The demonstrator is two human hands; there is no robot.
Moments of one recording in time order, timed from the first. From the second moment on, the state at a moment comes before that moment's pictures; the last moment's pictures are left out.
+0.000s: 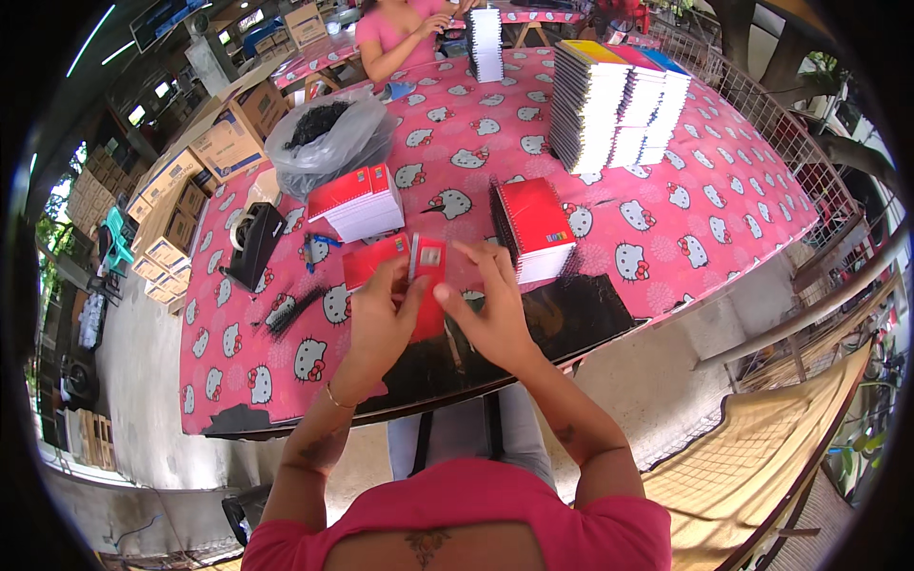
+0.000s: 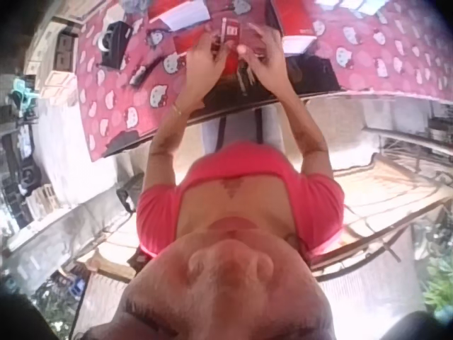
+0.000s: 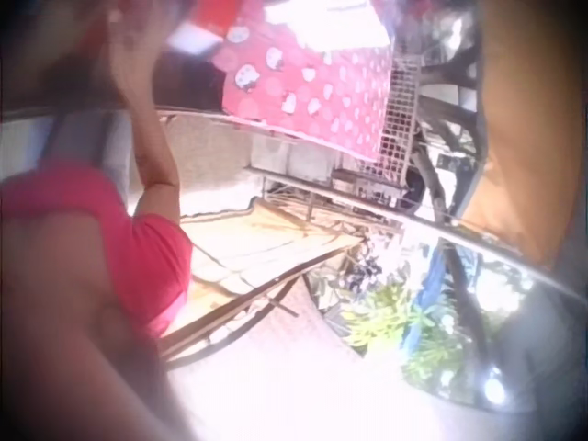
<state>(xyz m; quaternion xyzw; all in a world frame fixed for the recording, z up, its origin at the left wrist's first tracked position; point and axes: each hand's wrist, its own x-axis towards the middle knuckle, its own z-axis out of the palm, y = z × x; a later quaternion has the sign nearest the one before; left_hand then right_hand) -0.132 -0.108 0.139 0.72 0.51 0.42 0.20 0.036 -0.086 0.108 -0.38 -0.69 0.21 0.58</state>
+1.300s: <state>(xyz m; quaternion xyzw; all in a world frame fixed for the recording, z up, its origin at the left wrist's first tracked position) -0.350 -0.095 0.046 0.70 0.65 0.23 -0.18 0.010 -0.074 0.014 -0.36 -0.64 0.44 0.51</state>
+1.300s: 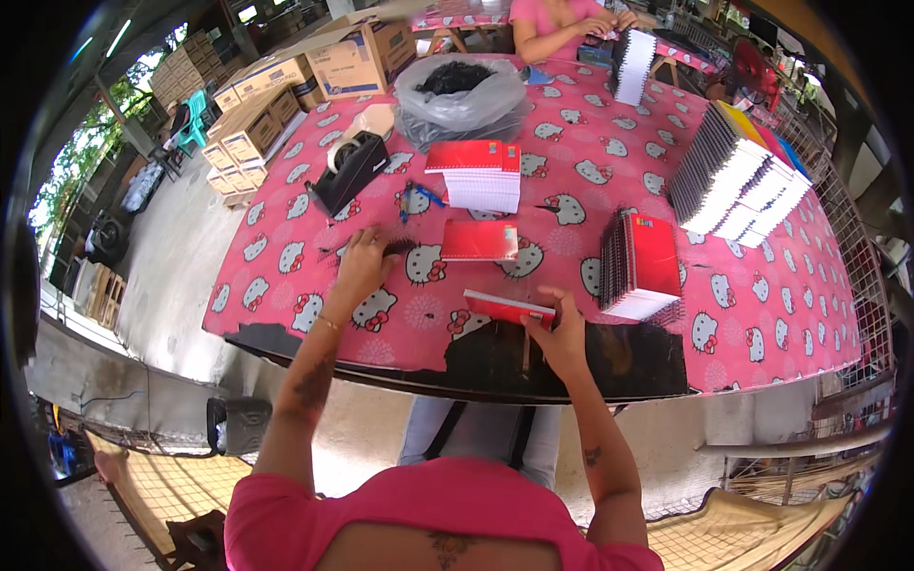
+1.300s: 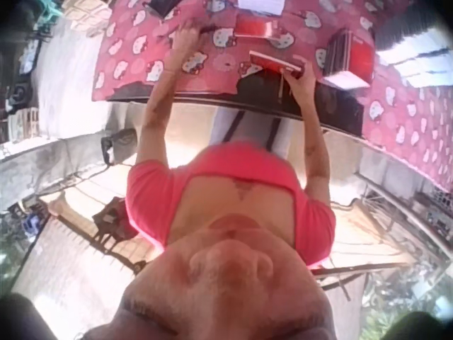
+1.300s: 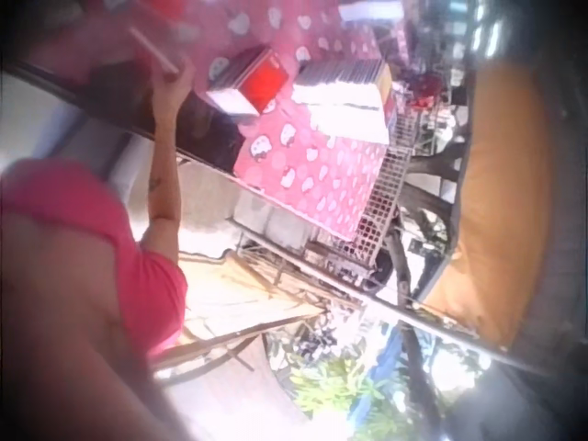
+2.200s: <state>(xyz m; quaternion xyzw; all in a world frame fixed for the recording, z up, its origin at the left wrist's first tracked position) -0.234 -0.136 0.051 0.66 0.57 0.48 0.11 0.017 -0.057 0.013 -0.34 -0.63 0.60 0.37</state>
